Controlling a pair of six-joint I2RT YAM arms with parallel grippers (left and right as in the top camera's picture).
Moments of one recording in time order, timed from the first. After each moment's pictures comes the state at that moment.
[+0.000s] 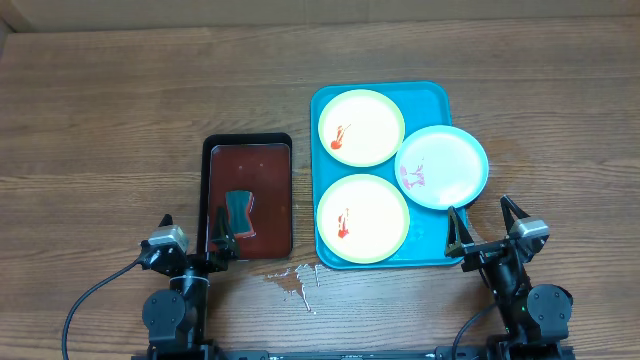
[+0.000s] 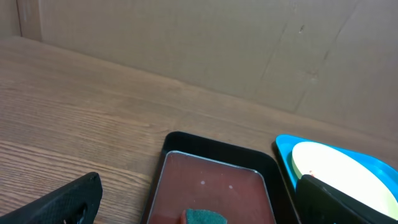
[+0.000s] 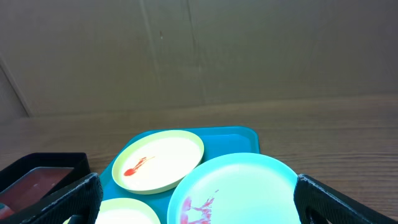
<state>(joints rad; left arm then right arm) 0.06 0.02 0.01 -0.08 0.01 -0.28 0.07 0.01 0.02 -0.02 -0.17 0.17</state>
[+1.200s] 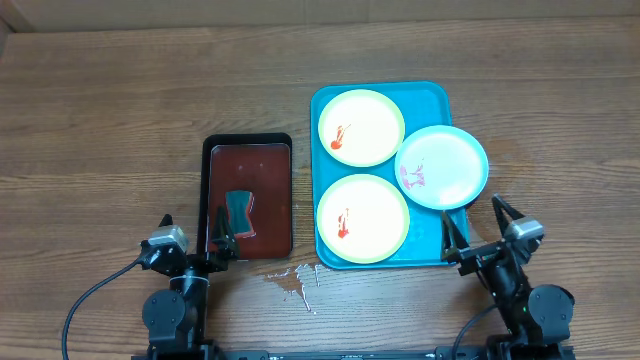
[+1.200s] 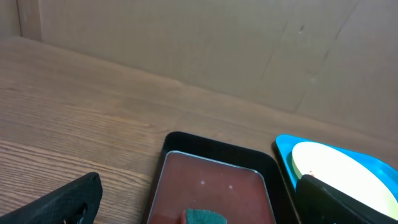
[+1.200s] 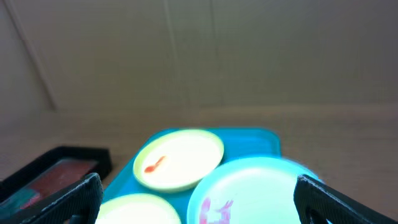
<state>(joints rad) 0.06 0.02 0.01 -0.08 0.01 -0.28 0.07 0.02 0.04 -0.05 -0.27 0.17</state>
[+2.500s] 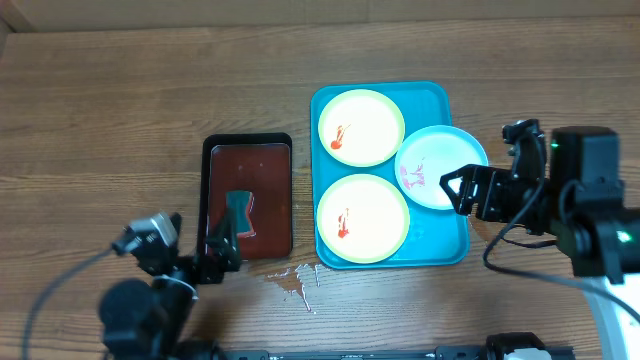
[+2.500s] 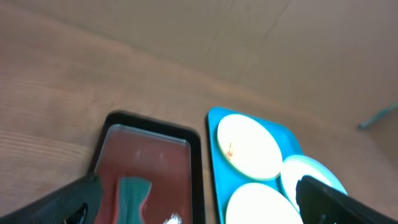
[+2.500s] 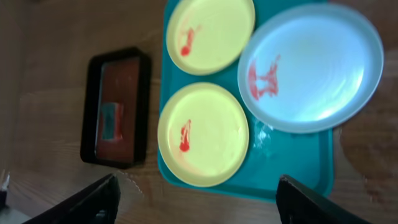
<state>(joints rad) 0.06 0.31 0.61 -0.60 0.23 -0.40 0.07 1.08 1.23 -1.14 -0.41 0.27</state>
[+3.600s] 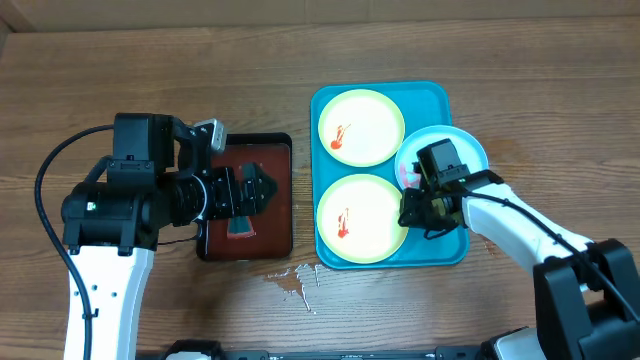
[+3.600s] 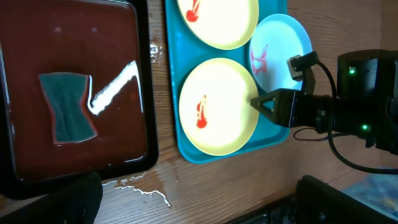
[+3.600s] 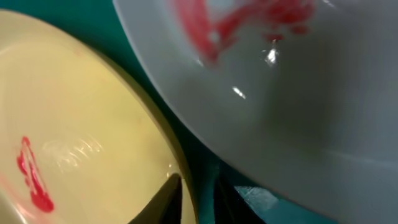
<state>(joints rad) -0.05 1.20 1.35 -1.25 0.47 -0.23 0.33 1.64 0.86 -0.56 -0.20 0.45</state>
